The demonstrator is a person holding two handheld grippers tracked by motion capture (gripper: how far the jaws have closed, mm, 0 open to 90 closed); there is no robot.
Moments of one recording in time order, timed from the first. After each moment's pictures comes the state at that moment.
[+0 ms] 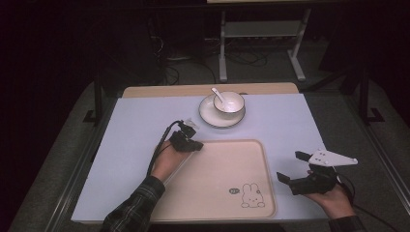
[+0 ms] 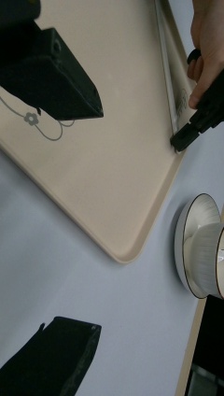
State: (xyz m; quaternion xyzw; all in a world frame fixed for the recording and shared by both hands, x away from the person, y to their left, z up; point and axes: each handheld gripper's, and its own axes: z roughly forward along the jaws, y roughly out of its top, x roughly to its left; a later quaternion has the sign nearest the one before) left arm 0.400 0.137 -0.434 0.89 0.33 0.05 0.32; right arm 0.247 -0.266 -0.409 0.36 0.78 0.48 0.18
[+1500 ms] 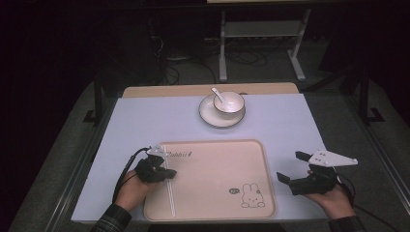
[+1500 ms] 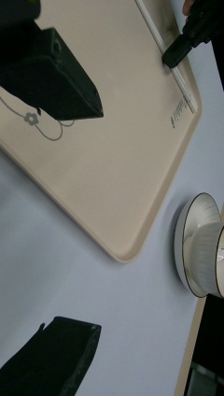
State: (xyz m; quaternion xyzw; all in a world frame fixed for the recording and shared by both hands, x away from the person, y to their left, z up) left arm 0.305 0.219 -0.432 0.88 0.35 0.02 0.31; right arm 0.246 -0.265 -0.409 0.37 0.78 0.48 0.18
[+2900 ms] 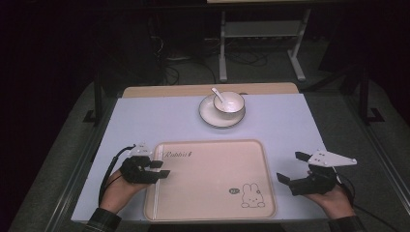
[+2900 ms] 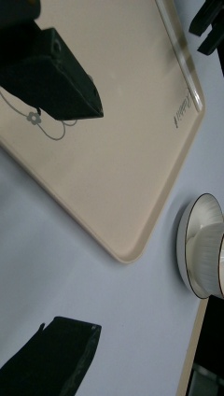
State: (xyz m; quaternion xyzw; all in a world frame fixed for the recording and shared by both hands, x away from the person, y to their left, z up) left arm 0.287 0.248 -0.402 0.86 0.33 0.08 0.37; right arm 0.247 -0.265 -0.410 0.36 0.78 0.48 0.18
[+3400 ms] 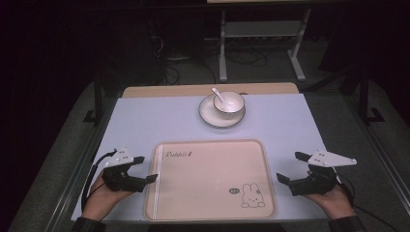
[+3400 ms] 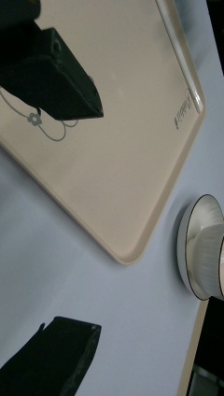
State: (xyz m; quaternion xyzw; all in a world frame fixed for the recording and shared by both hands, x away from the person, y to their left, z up) left arm 0.263 0.286 -0.398 0.84 0.33 0.14 0.41; right arm 0.246 -0.265 -0.410 0.36 0.78 0.48 0.18
